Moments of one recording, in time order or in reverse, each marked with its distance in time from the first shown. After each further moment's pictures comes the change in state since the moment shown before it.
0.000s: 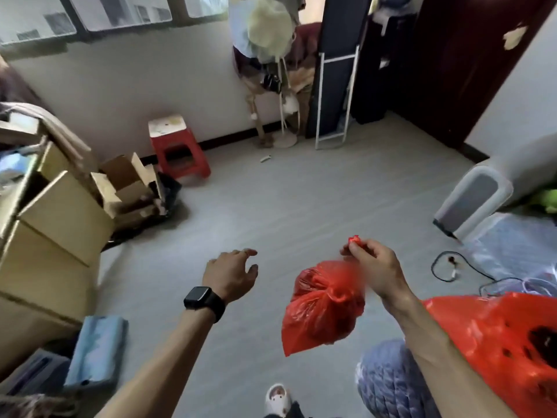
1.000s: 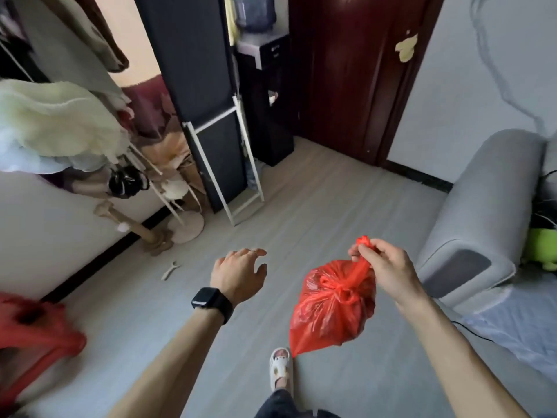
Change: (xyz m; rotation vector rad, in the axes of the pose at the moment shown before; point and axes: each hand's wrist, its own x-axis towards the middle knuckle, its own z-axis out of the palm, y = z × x) left_hand 0.903 0.322 -0.102 0.108 -0.077 0.495; right_hand 0.803 -0.128 -0.171 0.114 0.452 0.042
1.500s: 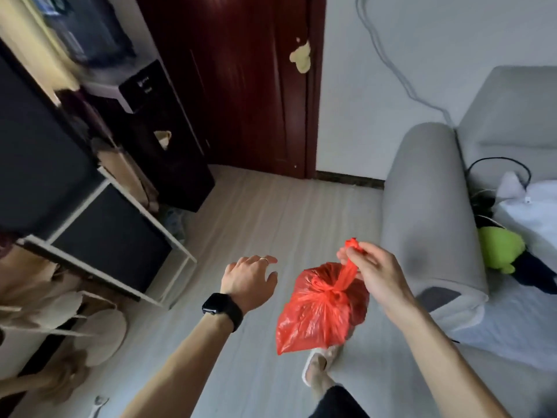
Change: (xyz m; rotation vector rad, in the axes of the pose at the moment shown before) left_hand 0.416 0.173 -0.011 0.071 -0.169 0.376; right_hand 0.328 -0.031 -0.090 0.125 0.319 0.097
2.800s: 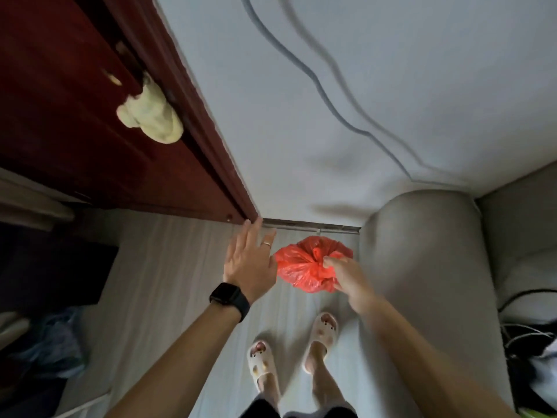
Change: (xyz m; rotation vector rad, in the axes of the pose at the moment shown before) left_hand 0.868 0.220 -0.035 0.075 -0.070 0.137; right_hand 0.859 0.011 -0.150 -0.076 0.141 0.701
